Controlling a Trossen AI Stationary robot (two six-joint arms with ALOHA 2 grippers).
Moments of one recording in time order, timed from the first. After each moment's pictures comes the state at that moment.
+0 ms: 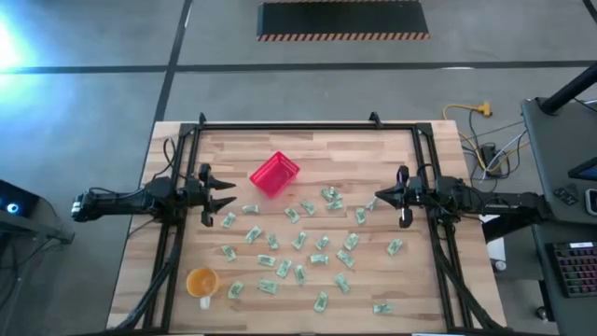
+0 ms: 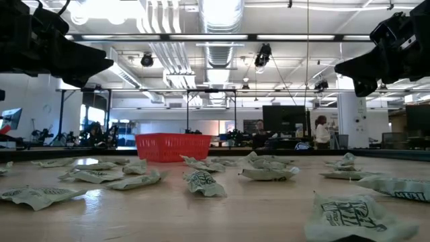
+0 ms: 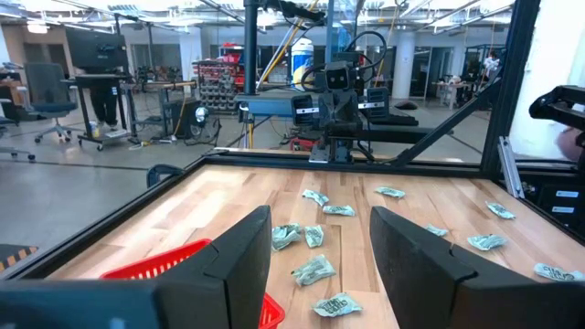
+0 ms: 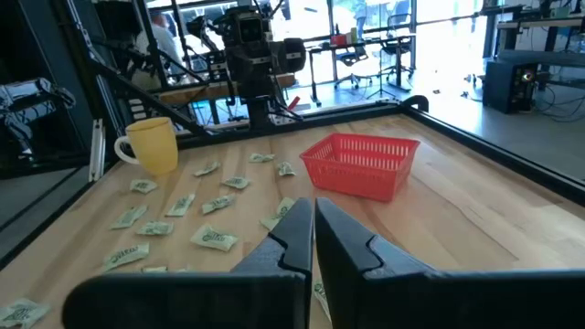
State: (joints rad) left arm 0.02 0.04 0.01 0.04 -0.11 -0.02; right arm -0.06 0.07 0.01 0.01 0.03 0.18
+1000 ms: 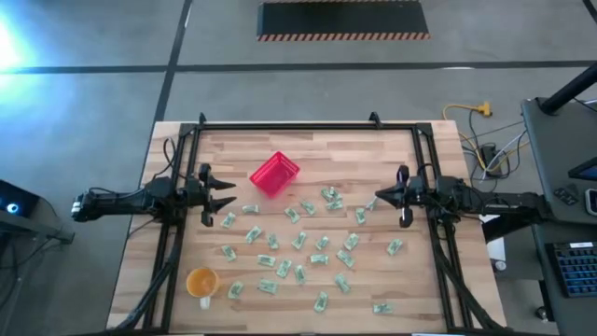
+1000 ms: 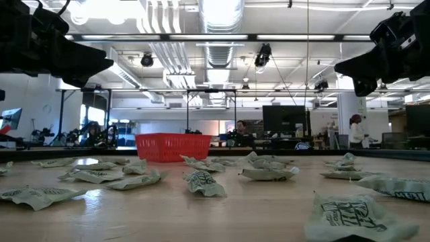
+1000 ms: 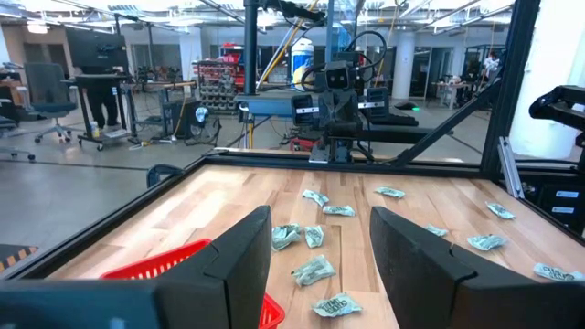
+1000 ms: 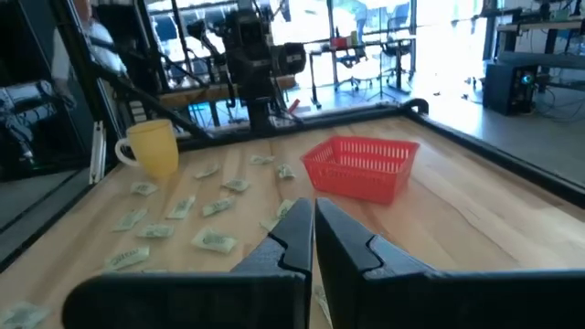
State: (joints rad) left arm 0.02 0.04 0.01 0.04 -0.11 -0.02; right arm -0.06 0.07 0.01 0.03 0.03 0.18
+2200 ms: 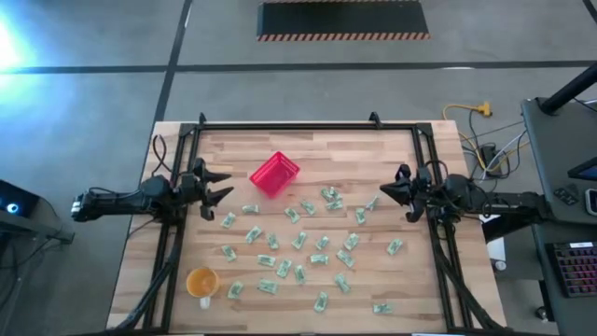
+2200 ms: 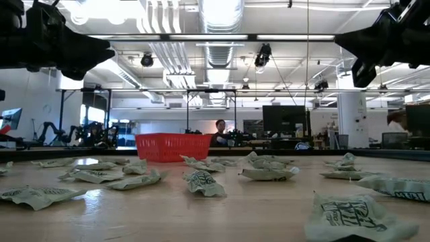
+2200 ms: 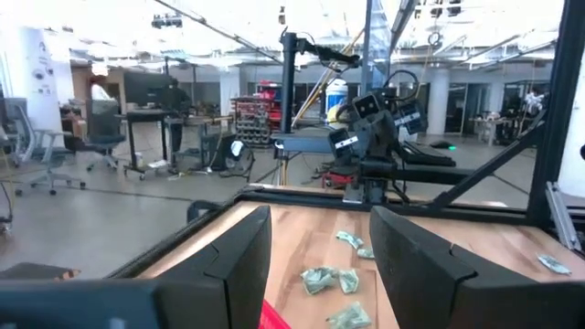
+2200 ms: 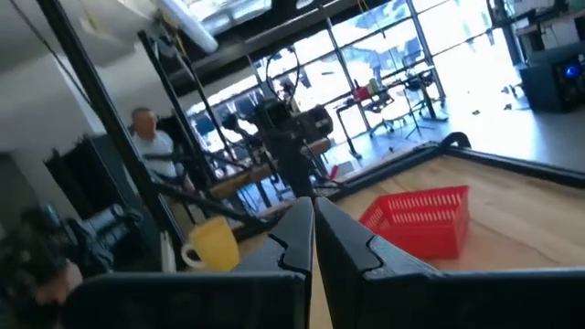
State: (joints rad) left arm 0.02 0.04 0.01 0.19 -0.23 0.04; right arm -0.06 0.08 0.01 0.23 0.02 0.43
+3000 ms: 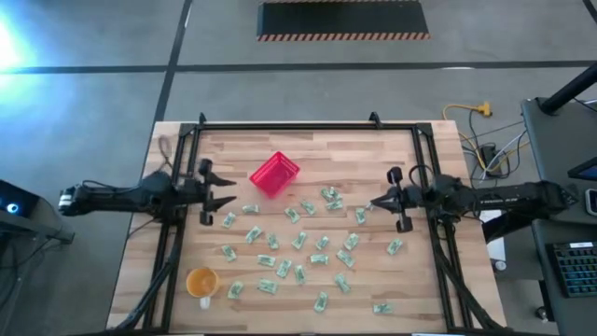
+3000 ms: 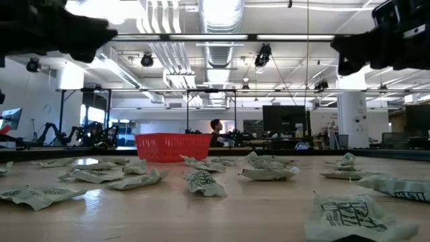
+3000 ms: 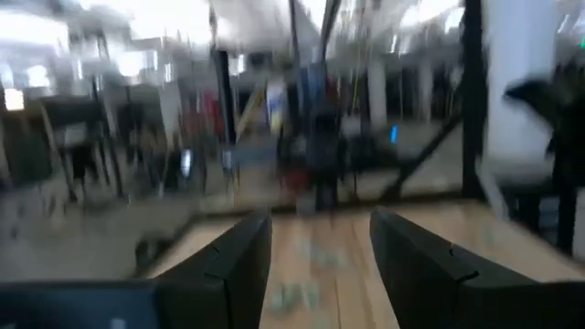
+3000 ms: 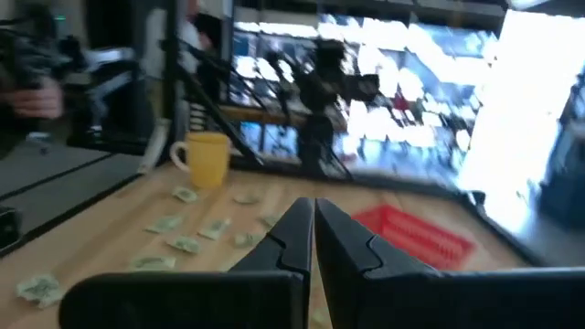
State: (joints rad) left arm 0.02 0.30 0.13 0.22 -0.04 0.11; right arm -0.06 0.44 0.01 0.52 -0.19 -0.09
